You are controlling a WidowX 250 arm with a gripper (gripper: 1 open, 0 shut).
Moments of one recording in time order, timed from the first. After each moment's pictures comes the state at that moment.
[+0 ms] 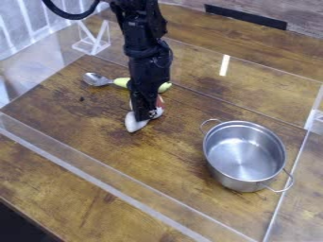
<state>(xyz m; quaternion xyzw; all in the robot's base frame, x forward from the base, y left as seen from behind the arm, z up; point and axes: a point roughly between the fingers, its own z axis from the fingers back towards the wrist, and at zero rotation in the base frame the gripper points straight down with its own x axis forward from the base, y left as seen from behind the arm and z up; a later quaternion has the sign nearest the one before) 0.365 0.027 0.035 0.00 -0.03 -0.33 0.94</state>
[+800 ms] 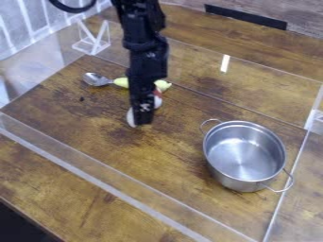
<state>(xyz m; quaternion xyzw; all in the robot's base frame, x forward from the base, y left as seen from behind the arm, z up) 0.354 0.044 0.049 -0.01 0.02 -0.39 0.92</state>
